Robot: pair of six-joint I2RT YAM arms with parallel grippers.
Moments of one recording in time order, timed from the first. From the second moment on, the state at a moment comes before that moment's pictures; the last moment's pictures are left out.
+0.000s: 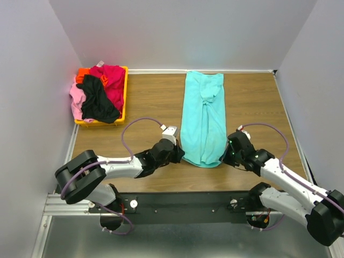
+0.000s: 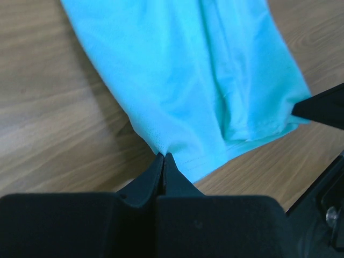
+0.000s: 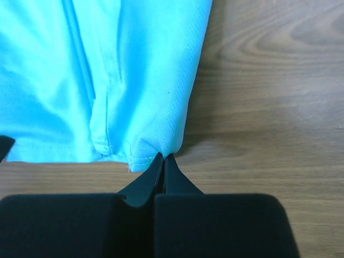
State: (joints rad) left arm -0.98 1.41 0.47 0.40 -0.16 -0.68; right arm 0.56 0.92 0.47 -0.51 0.11 0.84
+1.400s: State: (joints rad) left arm -0.76 1.77 0.90 0.59 -0.30 -0.47; right arm 0.54 1.54 1.05 -0.32 0.65 0.60
